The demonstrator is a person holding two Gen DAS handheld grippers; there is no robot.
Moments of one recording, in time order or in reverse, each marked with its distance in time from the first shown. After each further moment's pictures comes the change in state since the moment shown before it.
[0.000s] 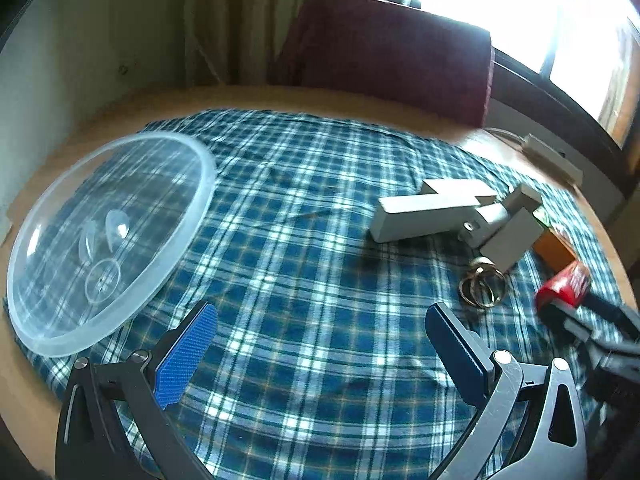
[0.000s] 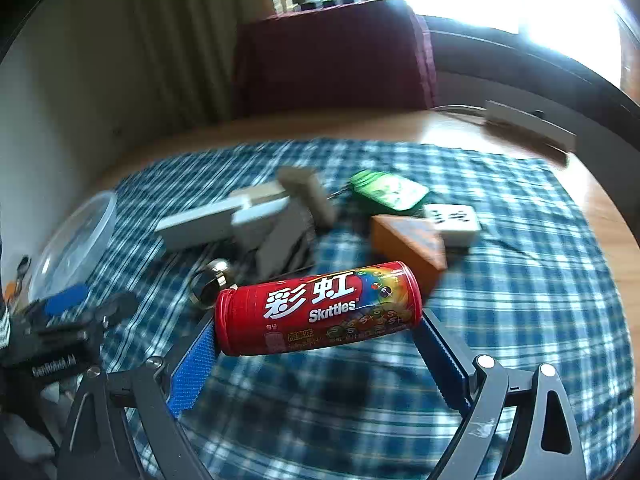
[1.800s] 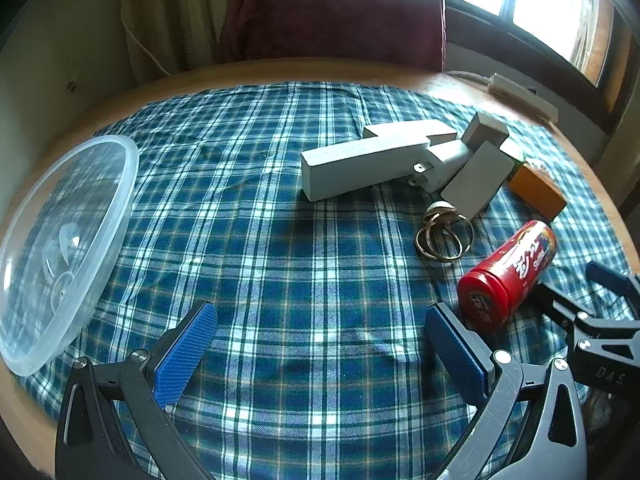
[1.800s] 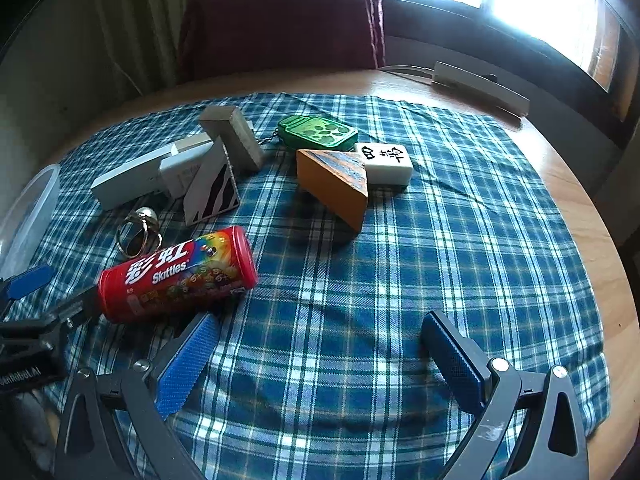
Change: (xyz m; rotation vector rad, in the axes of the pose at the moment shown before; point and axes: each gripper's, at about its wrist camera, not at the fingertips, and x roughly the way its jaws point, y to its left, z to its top) left arm 0.034 -0.050 -0.005 0.145 0.114 -0.057; right arm 0.038 -0.002 -0.015 0.008 0.132 -0.153
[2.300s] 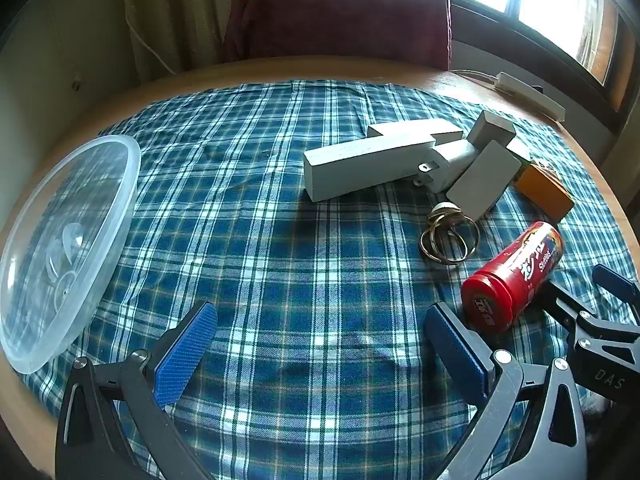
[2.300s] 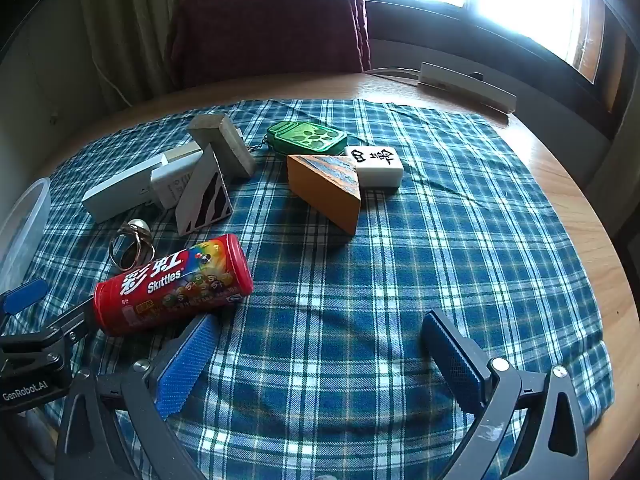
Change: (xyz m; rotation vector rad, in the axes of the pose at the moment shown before) left arm 0.002 -0.002 0.002 0.022 0.012 0.023; right arm -0.002 0.010 0.001 0.046 -0.017 -0.041
